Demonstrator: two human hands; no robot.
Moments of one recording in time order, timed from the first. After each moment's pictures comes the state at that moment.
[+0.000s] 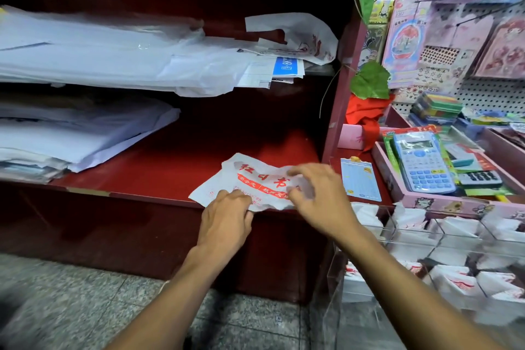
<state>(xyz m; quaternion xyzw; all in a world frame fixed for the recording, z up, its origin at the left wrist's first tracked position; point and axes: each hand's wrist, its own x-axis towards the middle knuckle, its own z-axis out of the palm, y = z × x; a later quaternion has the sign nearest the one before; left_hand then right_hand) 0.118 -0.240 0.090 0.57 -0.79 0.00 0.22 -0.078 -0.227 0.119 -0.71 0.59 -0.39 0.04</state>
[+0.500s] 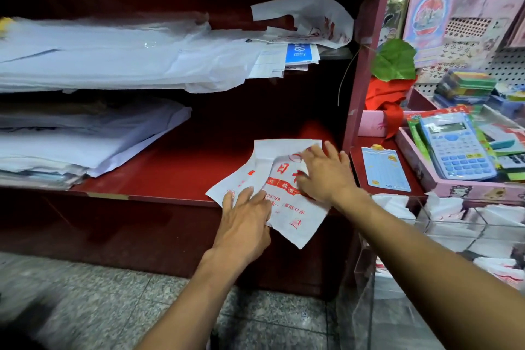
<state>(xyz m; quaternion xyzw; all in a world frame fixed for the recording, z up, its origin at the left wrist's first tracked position) 0.126 -0.236 0.095 0.54 -0.84 0.00 0.07 -0.068 -0.294 0.111 -0.71 0.70 -0.09 0.01</state>
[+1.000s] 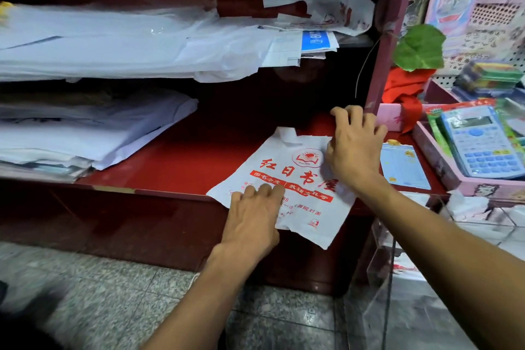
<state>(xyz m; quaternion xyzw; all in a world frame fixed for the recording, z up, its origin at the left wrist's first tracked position) 0.129 -0.244 0.094 0.54 -0.84 0.06 0.06 -0.076 -0.320 0.115 -0.60 0.72 -0.26 -0.24</state>
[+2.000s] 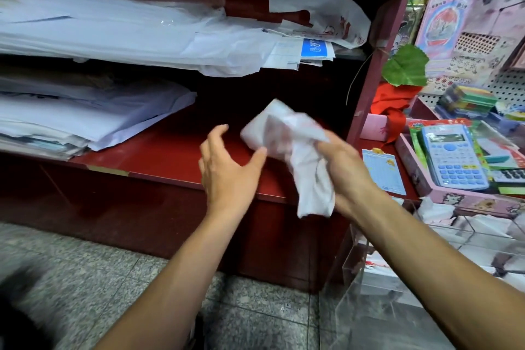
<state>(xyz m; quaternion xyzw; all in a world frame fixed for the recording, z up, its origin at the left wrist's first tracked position) 0.126 -0.241 0.134 0.63 -0.53 -0.18 0.54 -0.046 -0.250 0.147 -0.38 0.41 -0.61 0.57</state>
